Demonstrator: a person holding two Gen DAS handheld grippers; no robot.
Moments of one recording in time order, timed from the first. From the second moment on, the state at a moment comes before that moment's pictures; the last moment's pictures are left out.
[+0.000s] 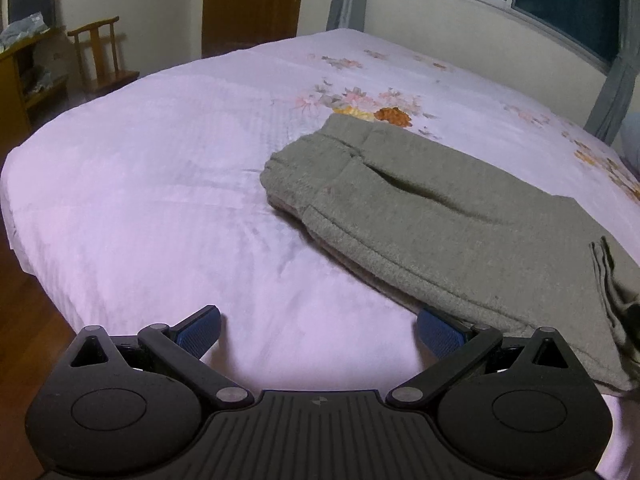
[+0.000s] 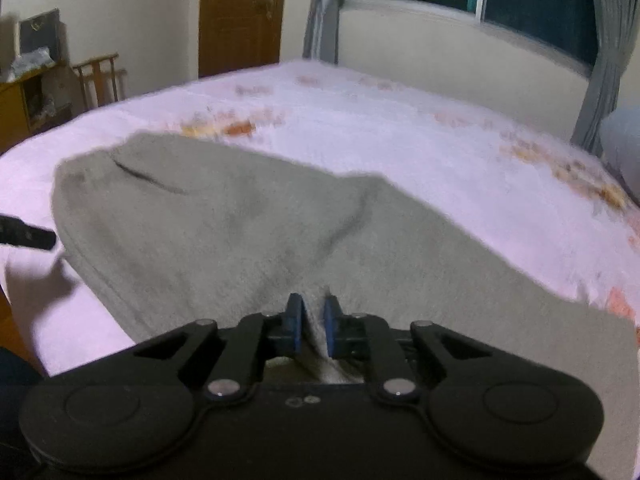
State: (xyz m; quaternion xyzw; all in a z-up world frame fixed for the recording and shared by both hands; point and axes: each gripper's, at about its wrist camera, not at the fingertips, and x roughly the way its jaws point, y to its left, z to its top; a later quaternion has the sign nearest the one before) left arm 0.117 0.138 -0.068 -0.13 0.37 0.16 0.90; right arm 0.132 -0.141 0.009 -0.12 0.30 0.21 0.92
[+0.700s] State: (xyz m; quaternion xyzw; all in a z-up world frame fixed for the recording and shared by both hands) left arm 0.183 -0.043 -0.018 -0.09 0.33 -0.08 0.93; right arm 0.165 -0.364 0.040 0.04 0.30 0.08 0.95
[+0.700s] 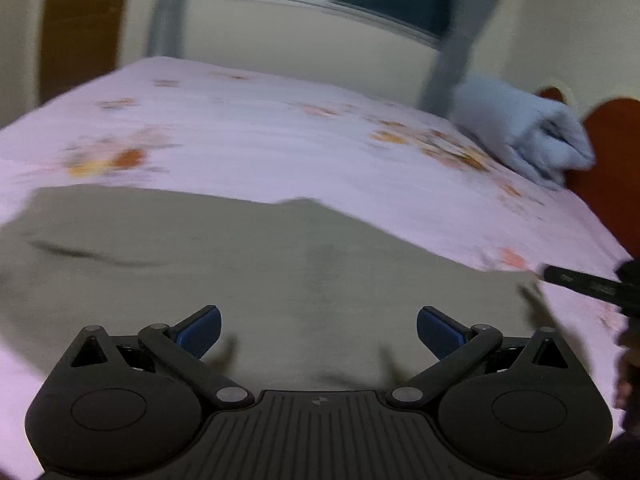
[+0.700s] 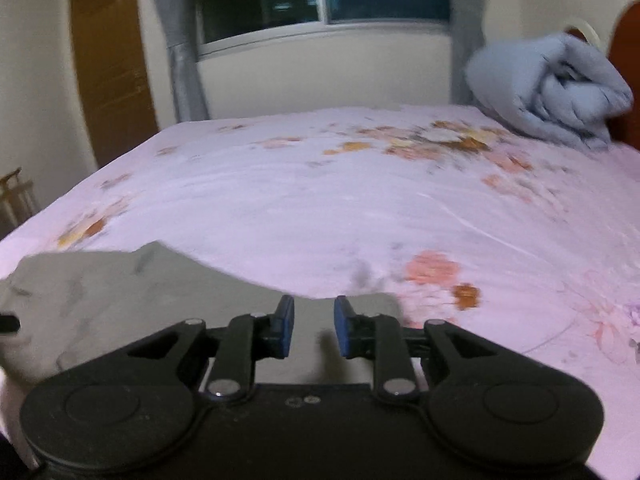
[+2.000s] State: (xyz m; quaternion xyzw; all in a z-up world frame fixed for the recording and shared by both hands) left arm 0.150 -0.047 -0.016 -0.04 0.31 -0.06 0.95; right arm 0.115 -0.377 0.033 0.05 0.32 0.11 0.94
